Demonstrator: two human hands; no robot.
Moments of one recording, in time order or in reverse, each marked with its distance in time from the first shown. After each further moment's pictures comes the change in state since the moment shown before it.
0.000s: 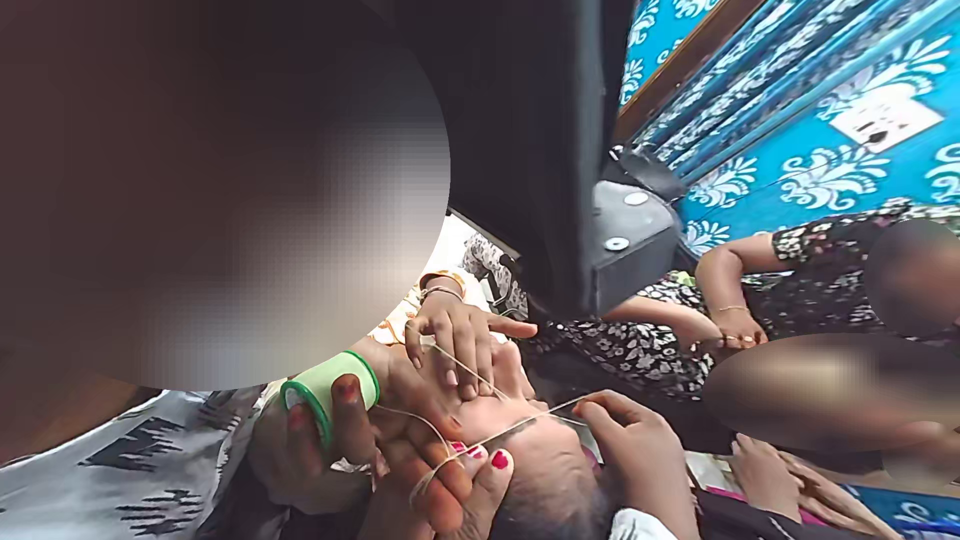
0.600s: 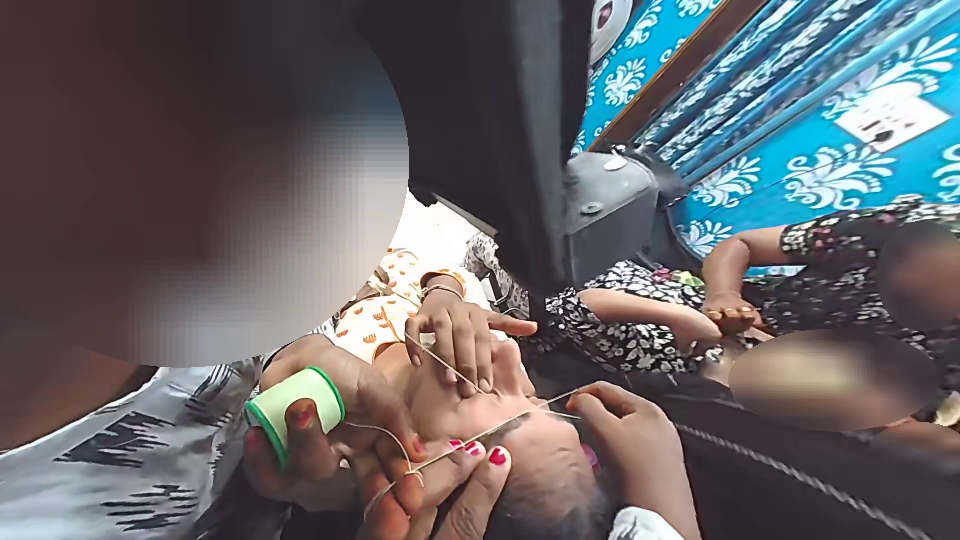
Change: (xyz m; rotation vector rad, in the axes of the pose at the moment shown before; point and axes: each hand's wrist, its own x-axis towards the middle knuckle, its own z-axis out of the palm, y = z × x) left_hand 0.001 -0.006 -0.002 -0.029 0.005 0.018; right_hand -0.001 0.005 0.009 -0.017 0.049 -0.071
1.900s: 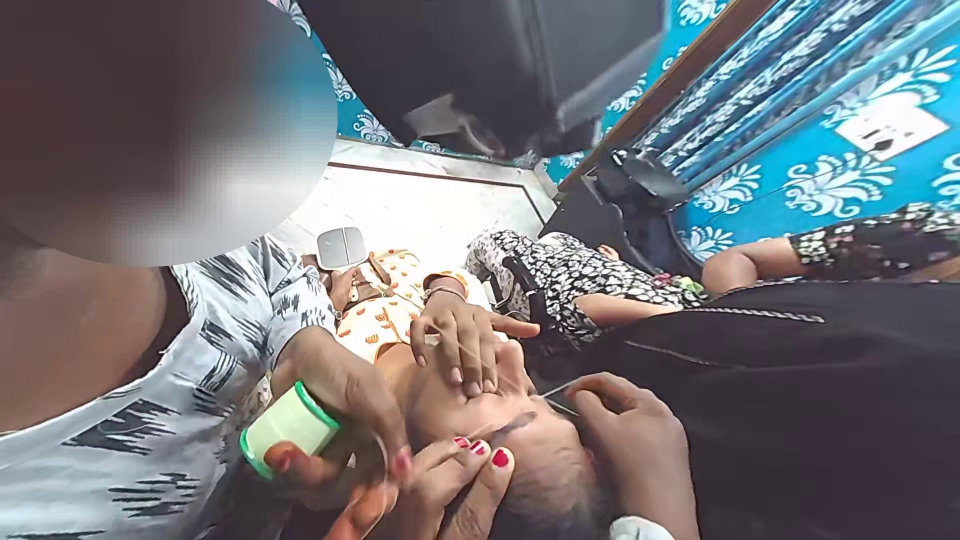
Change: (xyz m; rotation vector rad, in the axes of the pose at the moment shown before) left_hand -0.005 0.001 0.005 -0.065 0.024 0.036; right_hand -0.003 -0.036 -0.010 0.005 0.037 -0.049
